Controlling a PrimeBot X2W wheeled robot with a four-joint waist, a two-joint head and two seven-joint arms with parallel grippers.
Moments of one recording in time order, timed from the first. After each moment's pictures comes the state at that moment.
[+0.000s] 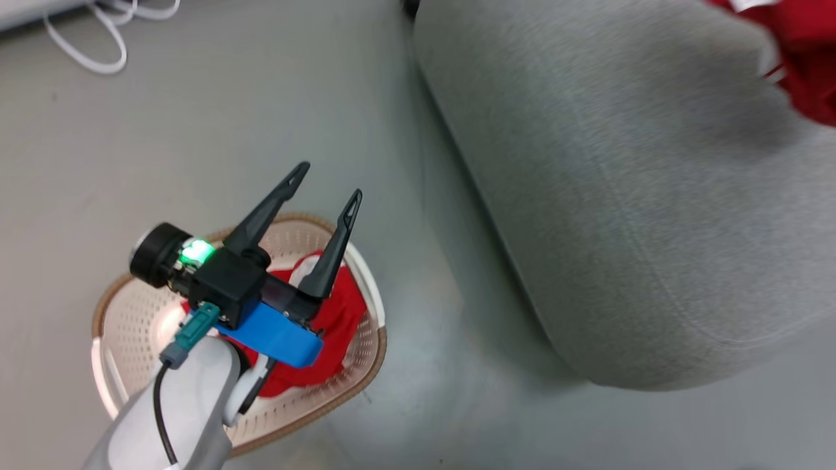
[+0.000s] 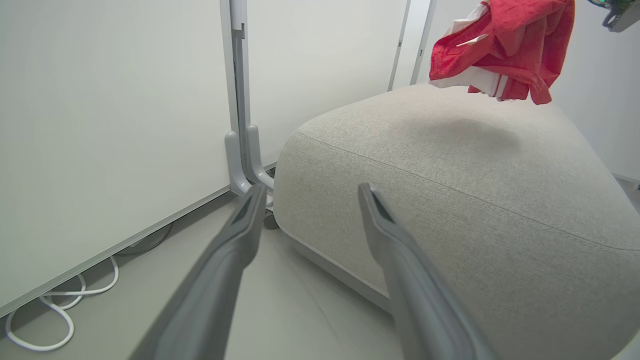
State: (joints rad) left arm -0.45 0.33 -0.52 0.21 -0.29 -0.13 -0.26; right arm -0.88 -0.28 -0.26 0.57 0.23 0.13 -0.06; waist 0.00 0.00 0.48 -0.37
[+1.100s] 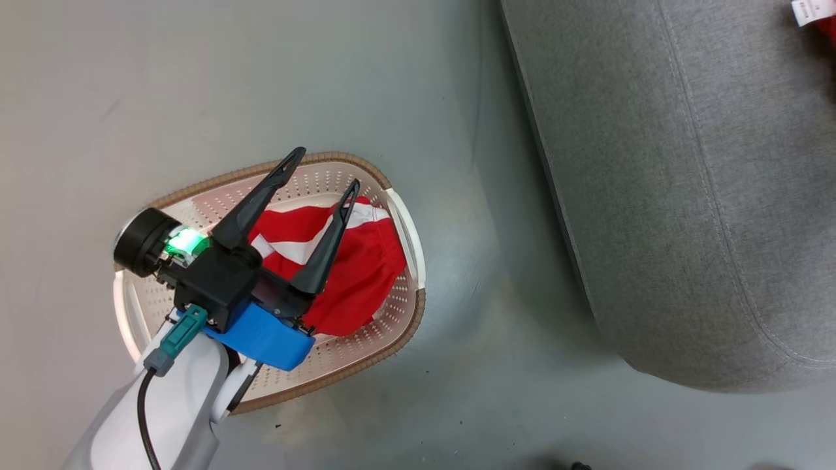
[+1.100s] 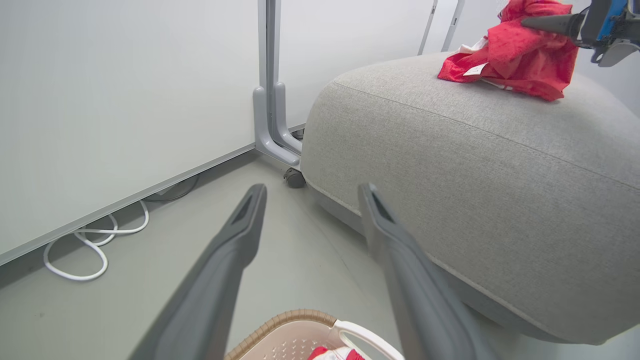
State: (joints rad) left arm -0.47 0.39 -0.54 0.12 -0.28 -0.12 -0.26; right arm -0.96 -0.31 -0.48 0.86 0.06 0.13 -0.24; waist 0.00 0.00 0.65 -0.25
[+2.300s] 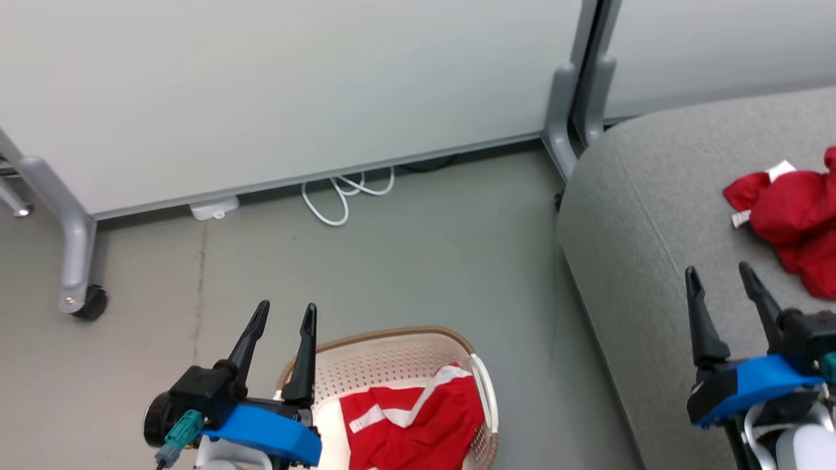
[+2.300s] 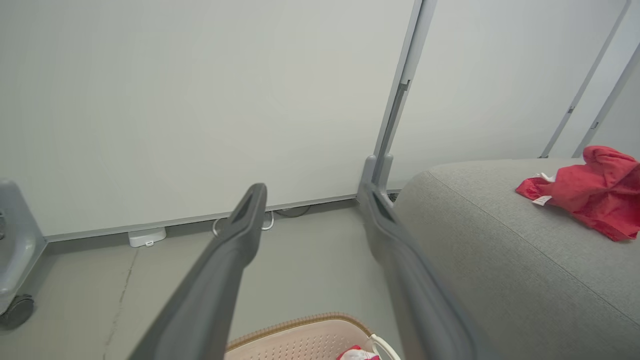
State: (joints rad) left arm -0.11 0.10 -0.23 0.30 -0.31 -0.13 -0.26; right arm -0.14 -0.10 -0.15 0.14 0.04 0.13 -0.07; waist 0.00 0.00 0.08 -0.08
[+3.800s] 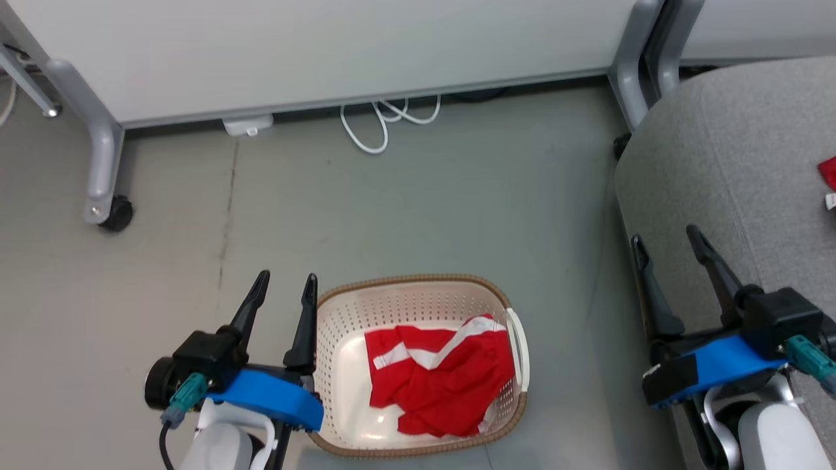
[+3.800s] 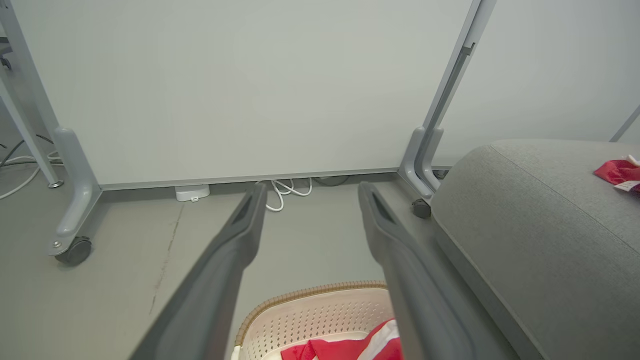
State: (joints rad) left arm -0.18 0.10 -0.22 0.36 -0.30 -0.13 -0.26; right arm -0.13 -0.05 -0.03 -0.02 0.05 0.13 -0.03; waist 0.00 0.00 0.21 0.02
